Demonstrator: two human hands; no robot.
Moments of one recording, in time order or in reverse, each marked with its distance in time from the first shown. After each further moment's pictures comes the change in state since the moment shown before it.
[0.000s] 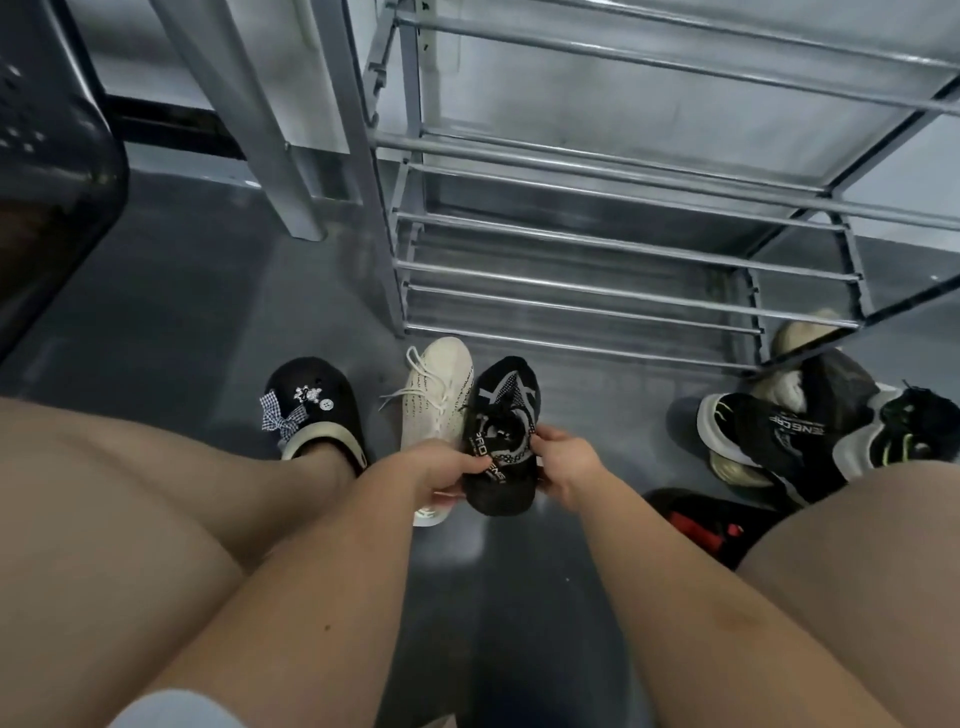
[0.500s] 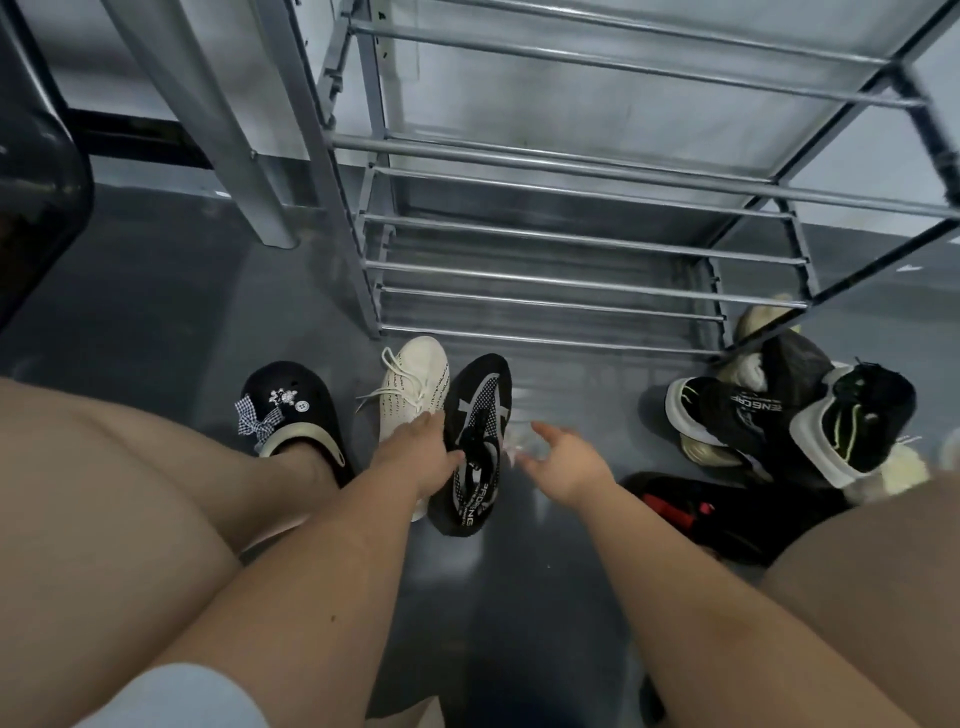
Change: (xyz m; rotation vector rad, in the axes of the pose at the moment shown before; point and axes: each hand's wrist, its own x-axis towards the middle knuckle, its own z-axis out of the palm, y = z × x) left_hand -0.004 0.000 0.009 0.969 0.369 0.357; right_hand -0.022 0.006 -0.046 -1.001 0.053 -0.278
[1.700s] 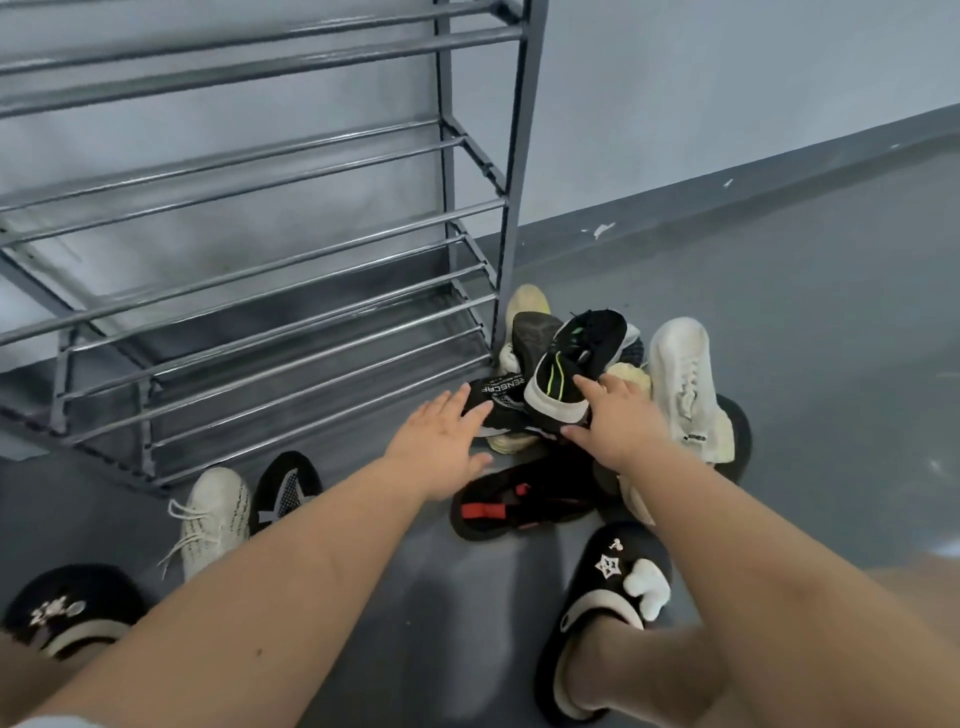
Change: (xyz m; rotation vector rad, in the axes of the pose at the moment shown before) left_hand -0.033 0.275 0.041 0.648 0.083 0.686; right_hand -0.102 0.244 -0.149 -0.174 0.462 0.223
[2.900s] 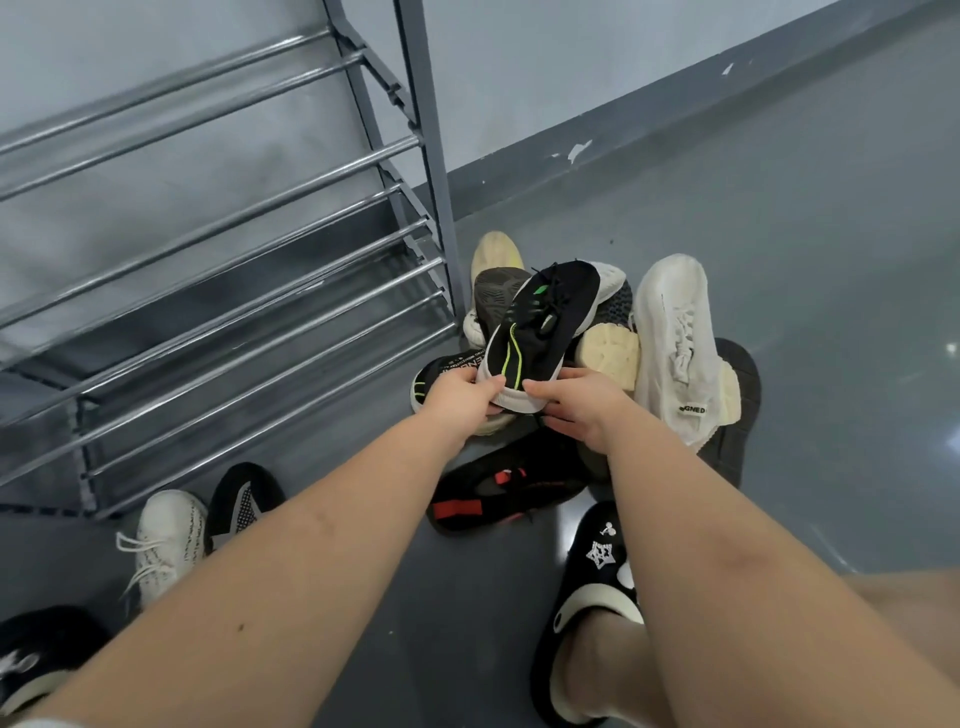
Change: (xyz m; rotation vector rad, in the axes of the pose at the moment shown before) left_hand 0.107 0.048 0.015 -1.300 -0.025 -0.478; right_hand 0.058 0.016 0.036 1.532 -0.318 0.447
